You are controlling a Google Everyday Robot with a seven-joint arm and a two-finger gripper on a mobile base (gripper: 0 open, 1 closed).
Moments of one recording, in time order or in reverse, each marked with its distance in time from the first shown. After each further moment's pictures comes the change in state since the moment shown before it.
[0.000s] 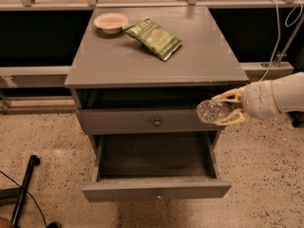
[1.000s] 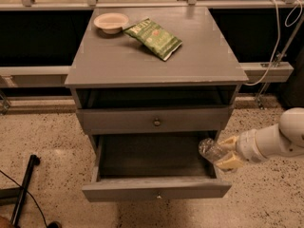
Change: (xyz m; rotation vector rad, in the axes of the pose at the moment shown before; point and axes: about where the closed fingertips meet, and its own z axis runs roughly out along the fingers) arm 0.103 0.131 0.076 -0.117 0.193 0.602
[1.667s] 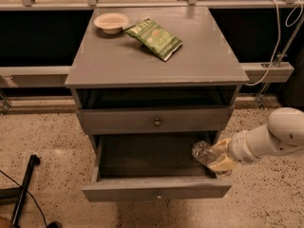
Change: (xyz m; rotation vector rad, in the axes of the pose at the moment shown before) arm -0.003 0.012 0.016 -0.042 0.026 0.032
